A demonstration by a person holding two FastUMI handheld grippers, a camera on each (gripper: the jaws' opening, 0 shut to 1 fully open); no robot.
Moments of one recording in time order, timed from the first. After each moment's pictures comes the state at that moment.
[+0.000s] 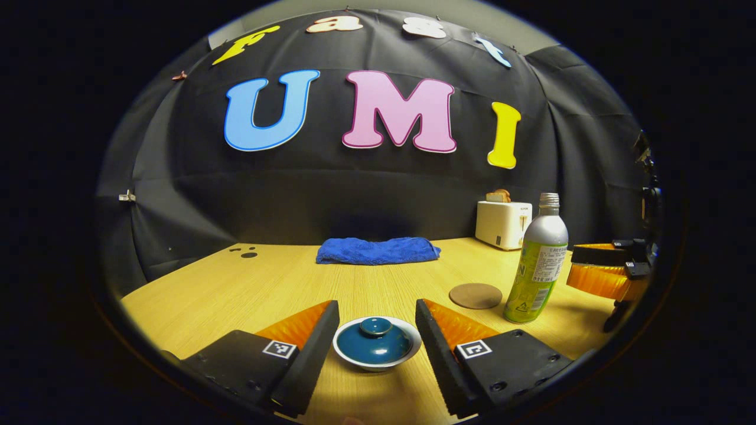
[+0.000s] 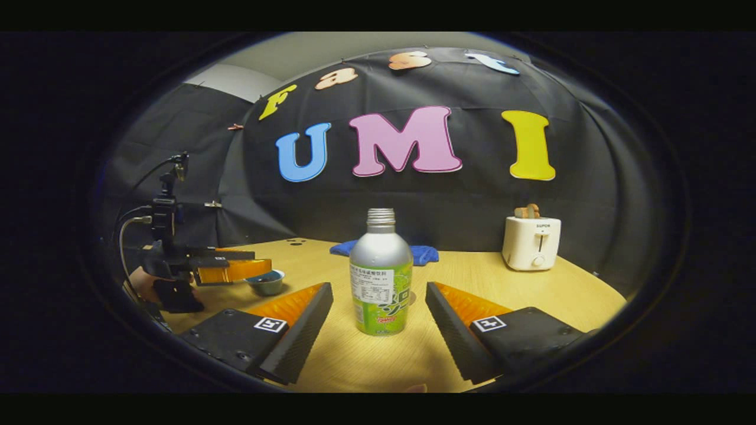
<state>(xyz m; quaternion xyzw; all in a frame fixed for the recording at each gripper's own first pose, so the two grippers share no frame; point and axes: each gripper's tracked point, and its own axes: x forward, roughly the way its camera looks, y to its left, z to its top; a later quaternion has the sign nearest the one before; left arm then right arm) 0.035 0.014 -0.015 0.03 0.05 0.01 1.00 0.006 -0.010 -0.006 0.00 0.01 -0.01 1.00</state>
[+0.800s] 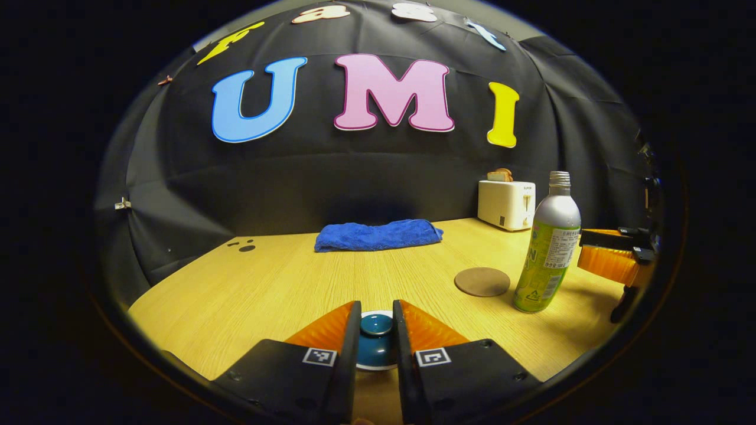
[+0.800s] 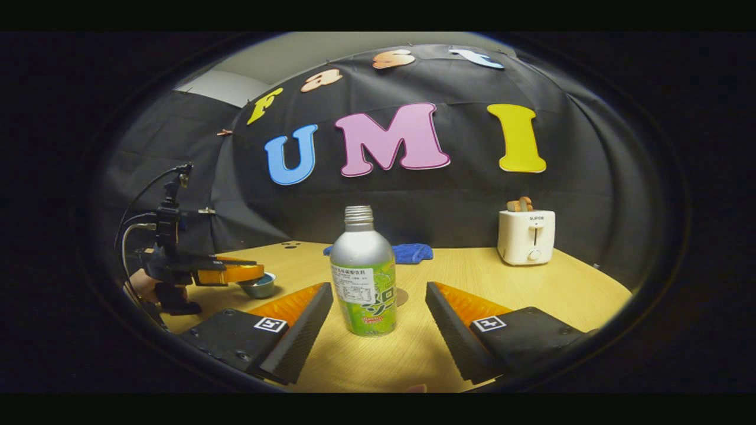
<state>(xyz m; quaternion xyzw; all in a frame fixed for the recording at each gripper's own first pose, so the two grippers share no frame) 0.045 0.016 -0.026 0.04 0.09 0.01 1.00 0.008 -0.027 -0.008 0.02 0.01 -0.02 1.00</state>
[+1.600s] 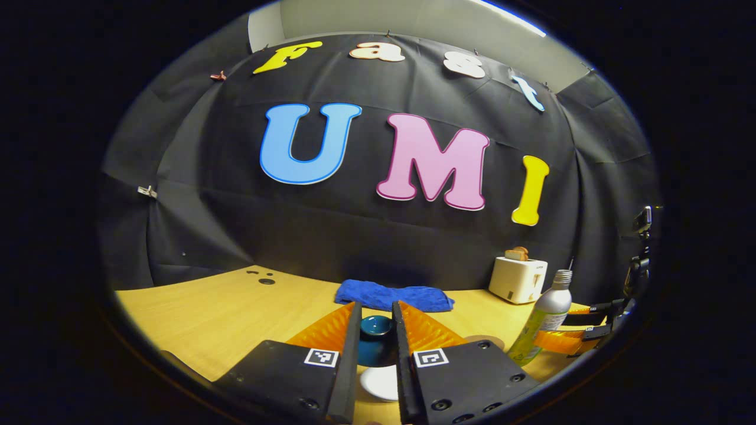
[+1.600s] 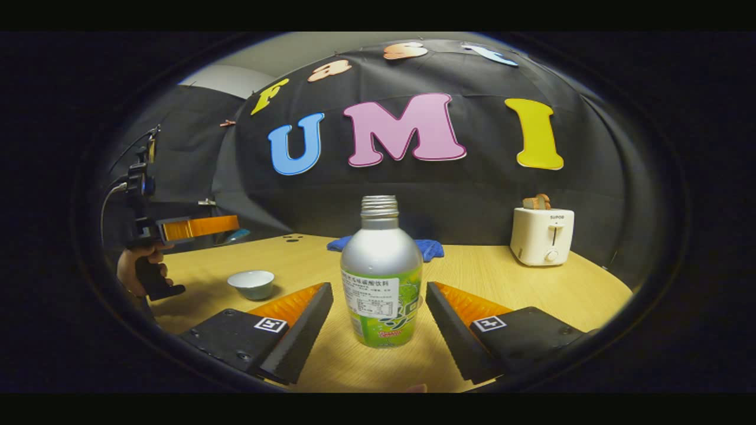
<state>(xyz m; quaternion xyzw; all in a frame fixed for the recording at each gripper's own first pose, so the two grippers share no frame) 0.022 0.064 0.063 -0.04 -0.06 0.06 1.00 0.051 -0.009 -0.017 -0.01 0.03 -0.02 1.00</state>
